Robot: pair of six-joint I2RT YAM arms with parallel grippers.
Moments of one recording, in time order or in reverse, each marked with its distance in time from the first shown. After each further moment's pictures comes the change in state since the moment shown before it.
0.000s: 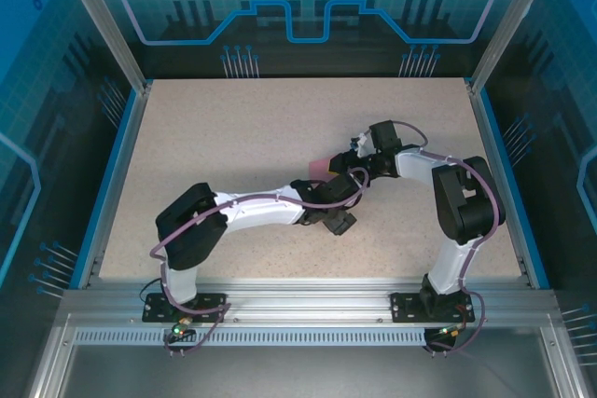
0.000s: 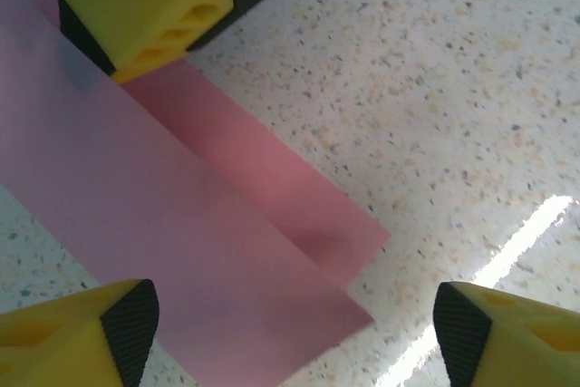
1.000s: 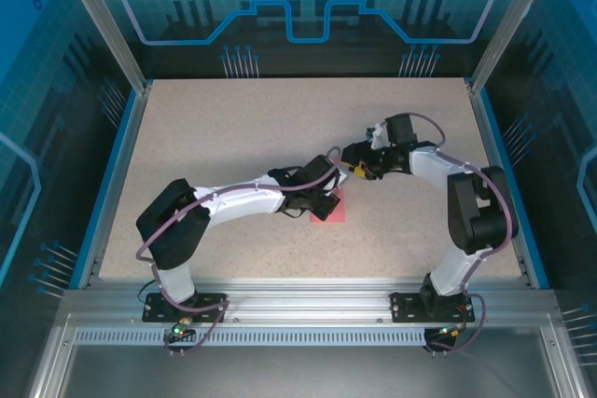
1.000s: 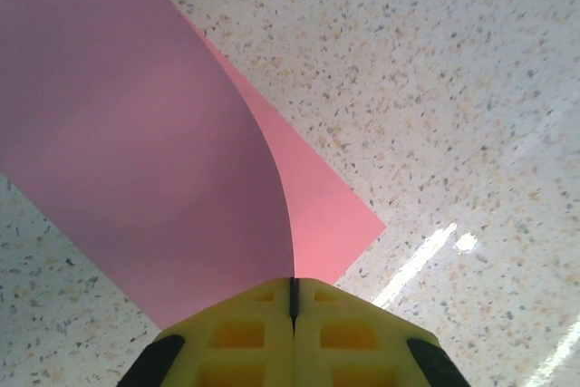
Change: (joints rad) left arm 0.151 -0.108 -0.117 0.091 0.284 -0.101; right arm -0.090 -0.124 -0.019 -0.032 0.086 -0.055
